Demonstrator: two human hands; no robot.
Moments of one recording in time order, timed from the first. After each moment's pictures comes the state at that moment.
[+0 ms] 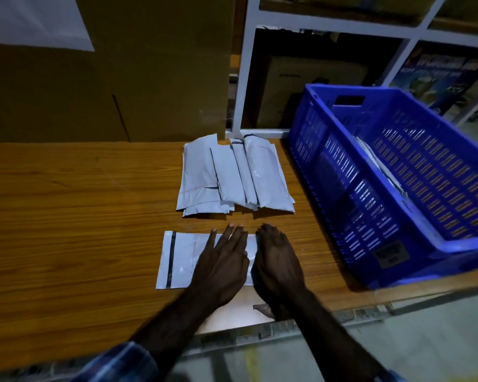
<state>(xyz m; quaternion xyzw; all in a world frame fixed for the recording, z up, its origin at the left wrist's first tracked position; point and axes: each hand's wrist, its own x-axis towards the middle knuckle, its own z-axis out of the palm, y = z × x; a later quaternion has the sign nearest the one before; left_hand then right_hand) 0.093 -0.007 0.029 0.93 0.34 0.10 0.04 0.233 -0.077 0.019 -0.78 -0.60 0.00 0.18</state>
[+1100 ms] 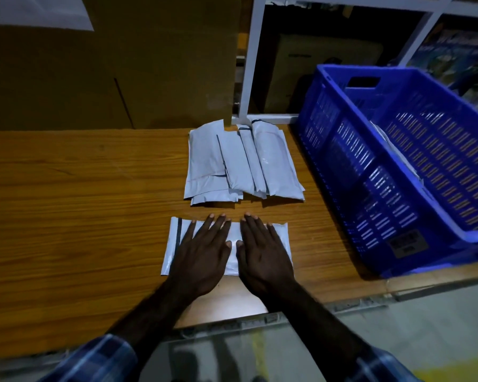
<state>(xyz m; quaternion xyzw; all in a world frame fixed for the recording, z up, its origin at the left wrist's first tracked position) 0.041 0.017 0.012 0.93 0.36 0.07 0.07 0.188 -0.071 0.007 -0.76 -0.63 -0.01 0.16</state>
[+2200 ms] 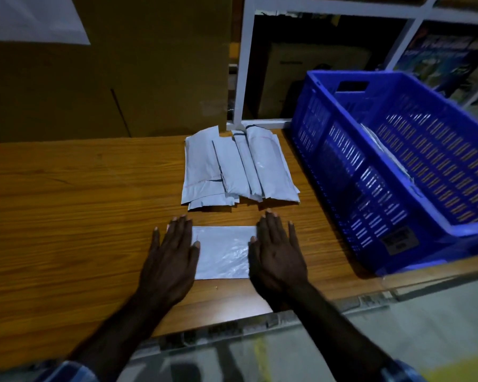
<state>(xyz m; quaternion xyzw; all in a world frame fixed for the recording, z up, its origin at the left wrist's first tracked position) 0.004 0.028 0.021 0.89 0.44 0.08 0.09 0.202 -0.080 0.036 -0.80 -0.58 0.03 0.11</state>
